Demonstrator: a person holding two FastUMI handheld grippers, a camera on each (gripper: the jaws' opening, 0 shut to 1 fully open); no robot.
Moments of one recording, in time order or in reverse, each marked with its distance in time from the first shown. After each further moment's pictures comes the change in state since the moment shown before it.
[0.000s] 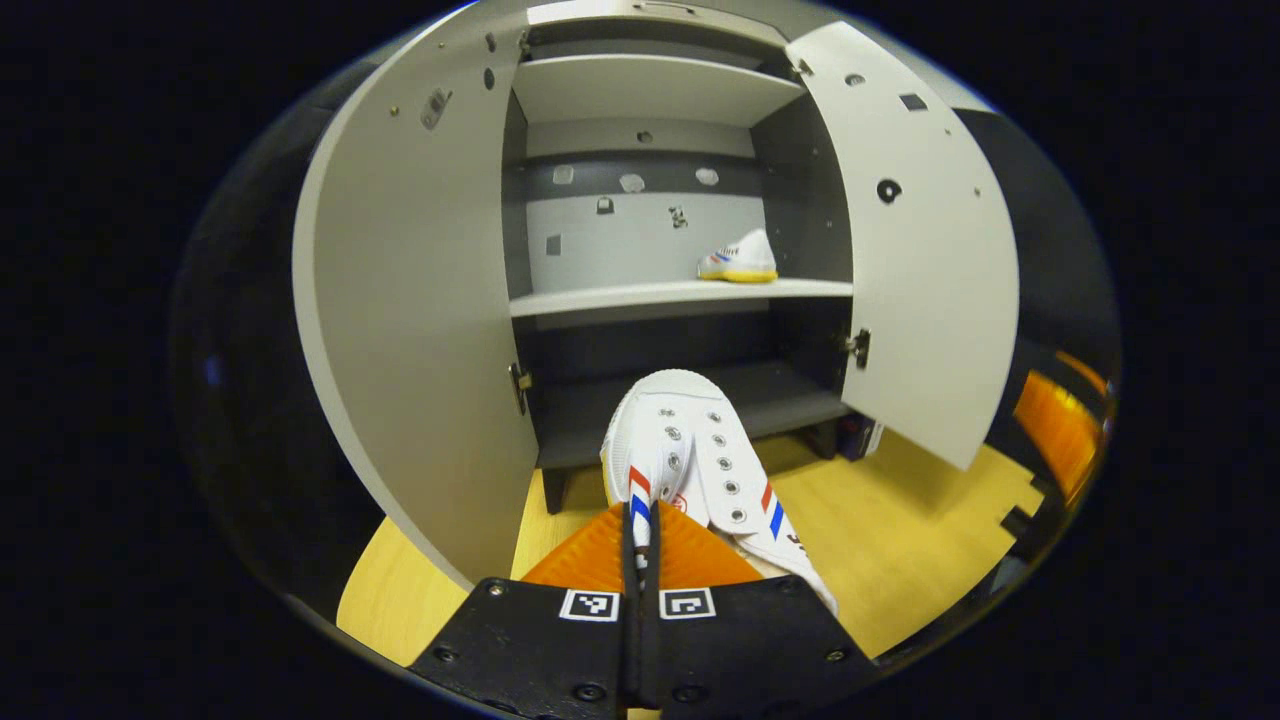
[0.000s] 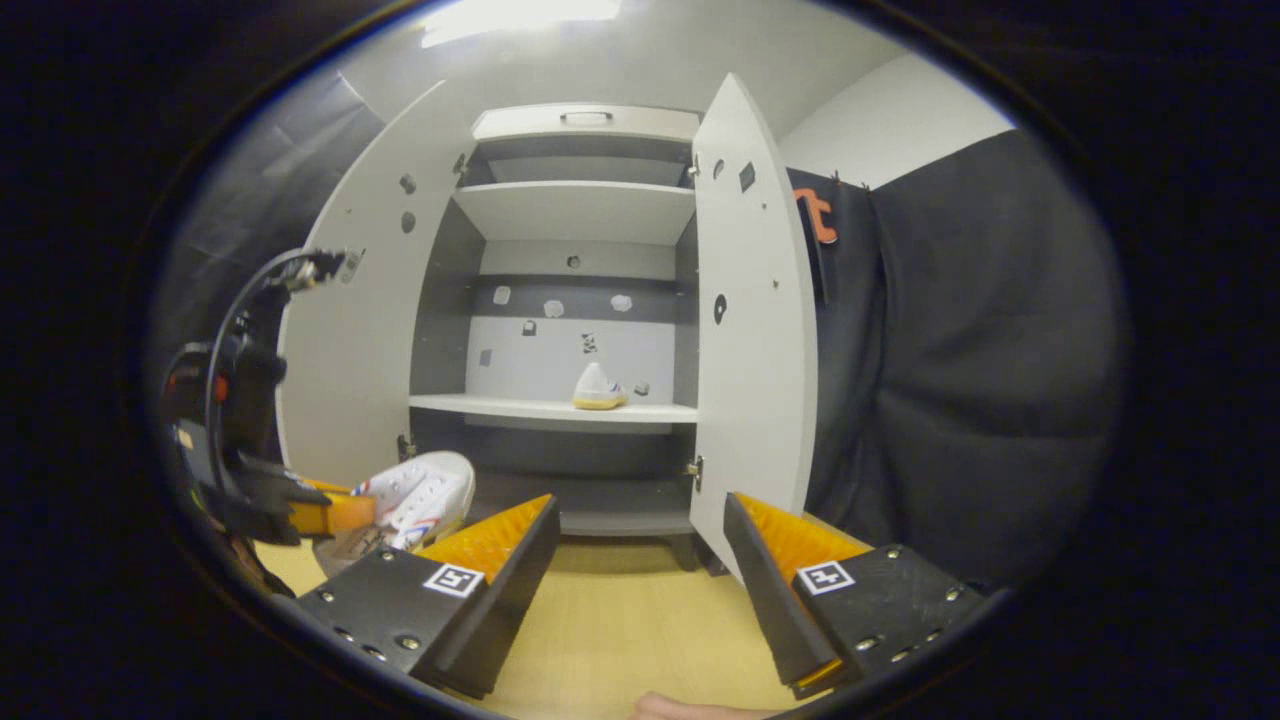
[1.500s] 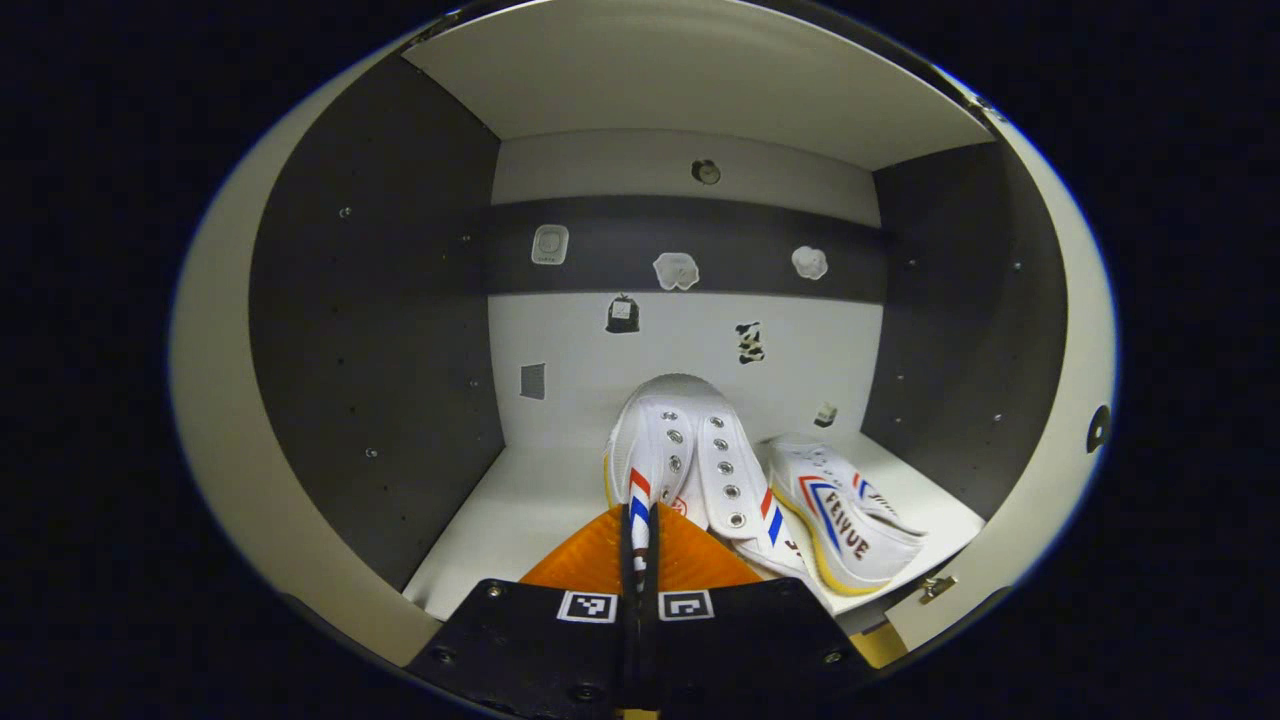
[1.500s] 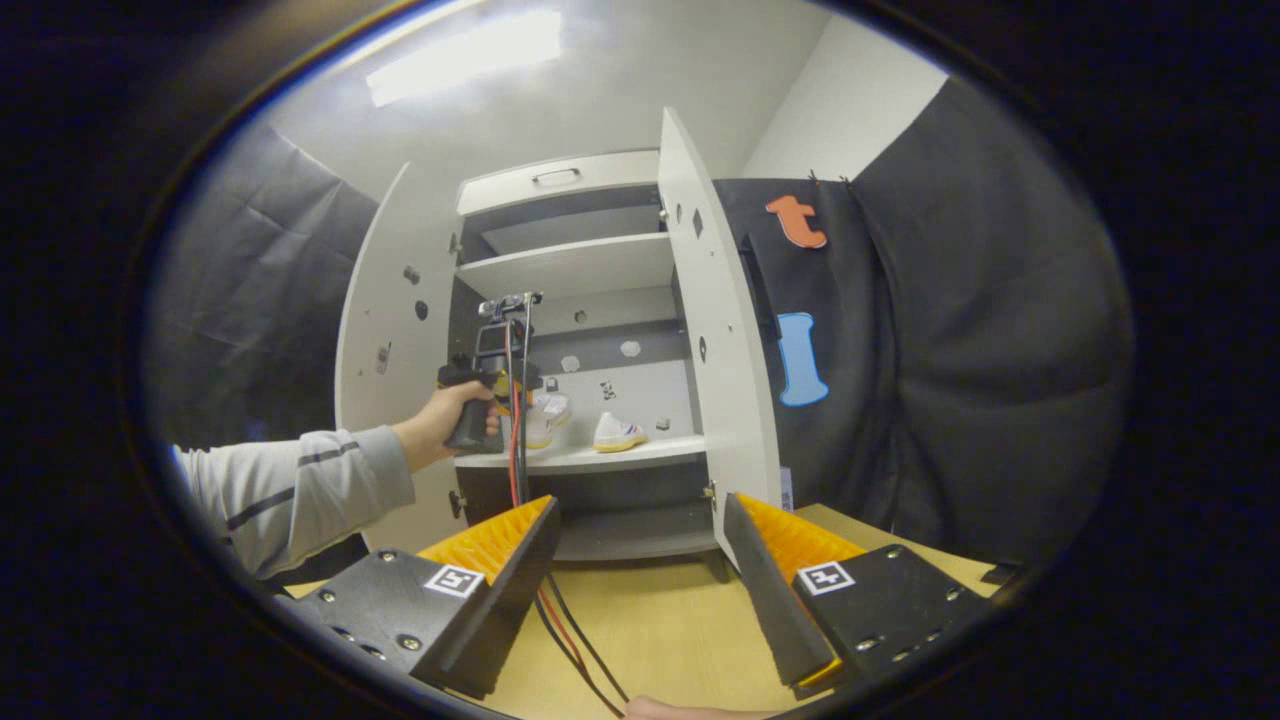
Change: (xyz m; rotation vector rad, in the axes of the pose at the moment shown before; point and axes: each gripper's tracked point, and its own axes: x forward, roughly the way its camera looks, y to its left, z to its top) left arm 0.249 0.043 0.221 -0.044 -0.016 0.177; right arm -0.044 -0.022 0.030 0.192 -0.096 0.084
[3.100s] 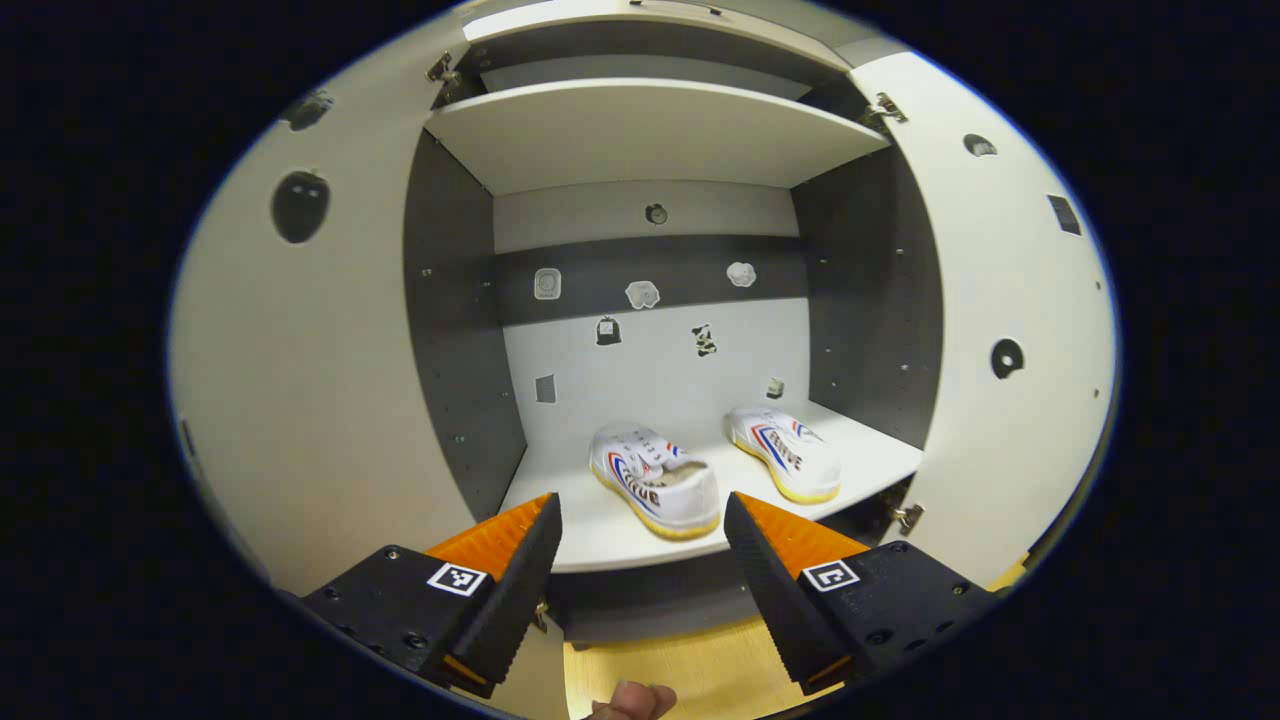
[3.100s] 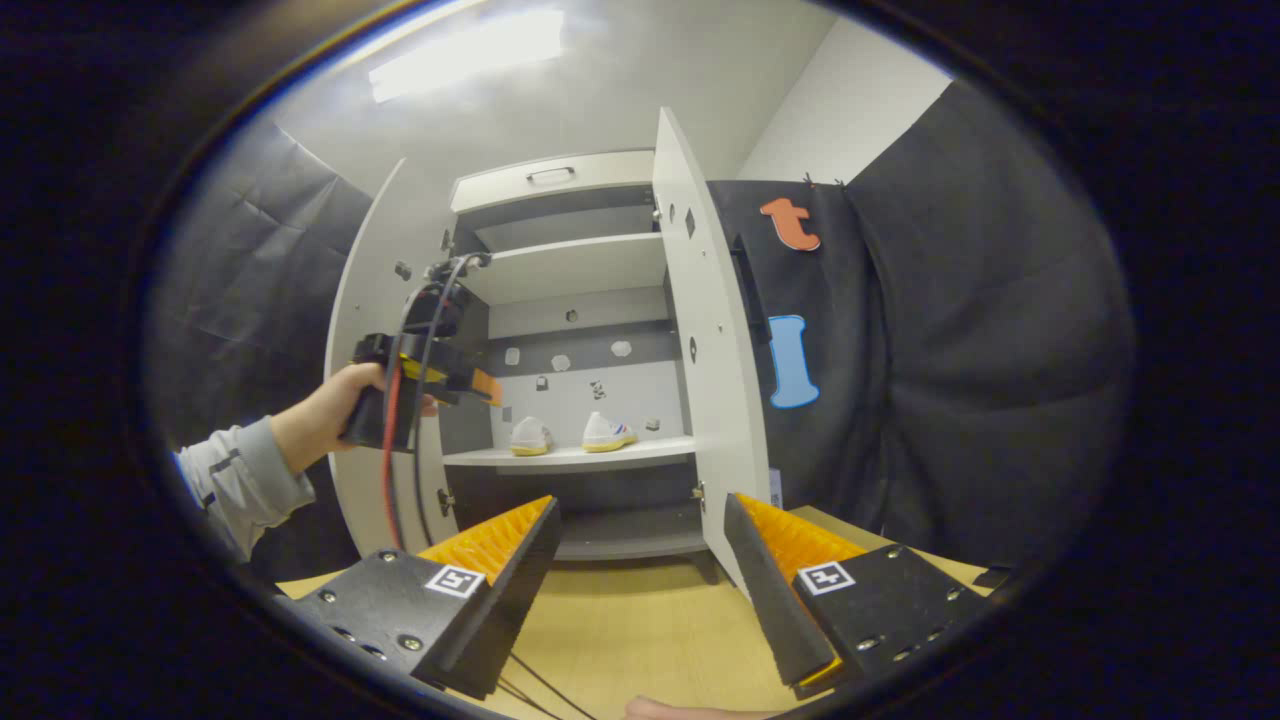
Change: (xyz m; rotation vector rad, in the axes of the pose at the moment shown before) left arm -0.179 0.005 -0.004 0.120 -0.103 -0.150; right arm -0.003 -0.009 0.004 -0.037 -0.010 -0.050
